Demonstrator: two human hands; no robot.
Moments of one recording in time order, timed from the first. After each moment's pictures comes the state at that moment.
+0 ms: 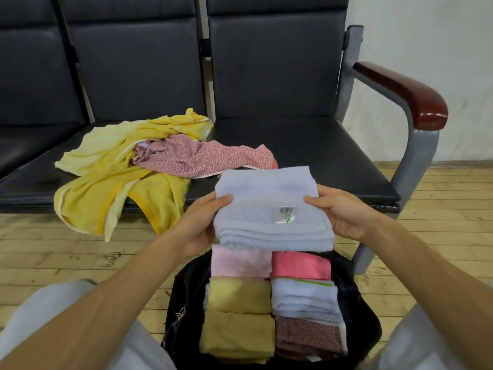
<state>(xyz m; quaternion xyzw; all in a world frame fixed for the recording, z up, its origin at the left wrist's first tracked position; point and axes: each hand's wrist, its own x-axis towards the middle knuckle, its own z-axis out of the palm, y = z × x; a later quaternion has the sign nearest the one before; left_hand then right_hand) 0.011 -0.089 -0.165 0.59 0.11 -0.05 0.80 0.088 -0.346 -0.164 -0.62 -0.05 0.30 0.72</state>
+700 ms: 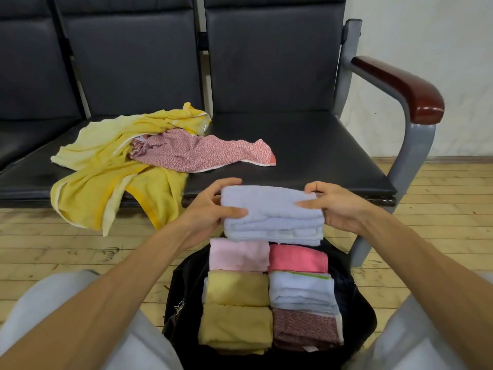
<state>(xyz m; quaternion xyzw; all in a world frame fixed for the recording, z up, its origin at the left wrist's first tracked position) 0.021 -0.086 -0.180 0.67 0.06 -0.06 0.74 0.092 -0.347 -0.172 -0.68 -0.06 0.29 0.67</state>
